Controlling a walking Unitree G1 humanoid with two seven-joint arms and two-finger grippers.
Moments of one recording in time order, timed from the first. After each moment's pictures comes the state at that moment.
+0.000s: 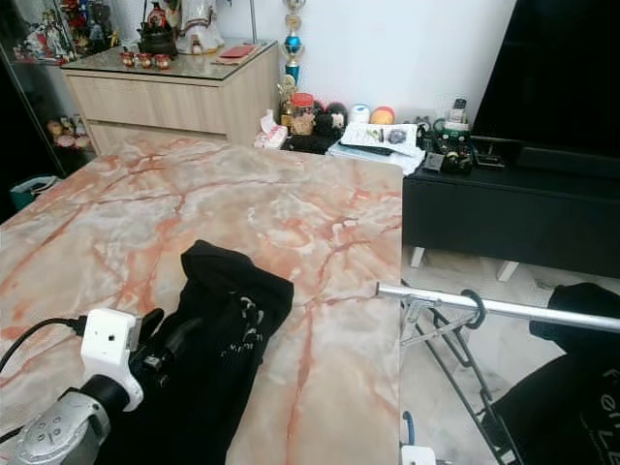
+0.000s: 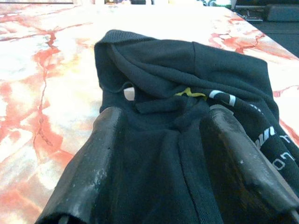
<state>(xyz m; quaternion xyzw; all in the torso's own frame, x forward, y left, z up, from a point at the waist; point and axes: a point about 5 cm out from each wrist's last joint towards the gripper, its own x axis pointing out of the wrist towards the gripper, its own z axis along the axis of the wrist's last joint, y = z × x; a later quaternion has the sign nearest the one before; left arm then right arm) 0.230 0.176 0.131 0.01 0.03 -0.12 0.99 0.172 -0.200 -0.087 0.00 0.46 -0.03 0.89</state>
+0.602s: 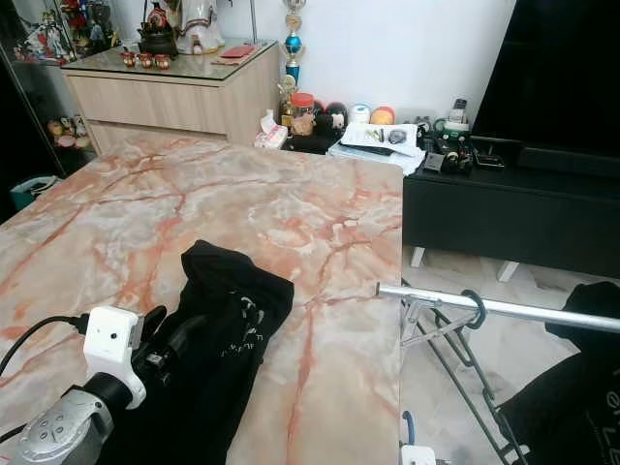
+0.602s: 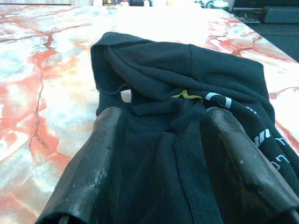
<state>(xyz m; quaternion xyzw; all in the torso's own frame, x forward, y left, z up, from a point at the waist) 0.230 0.174 0.131 0.01 0.03 -0.13 0.99 0.172 -0.199 -0.087 0.00 0.46 -0.03 0.89</state>
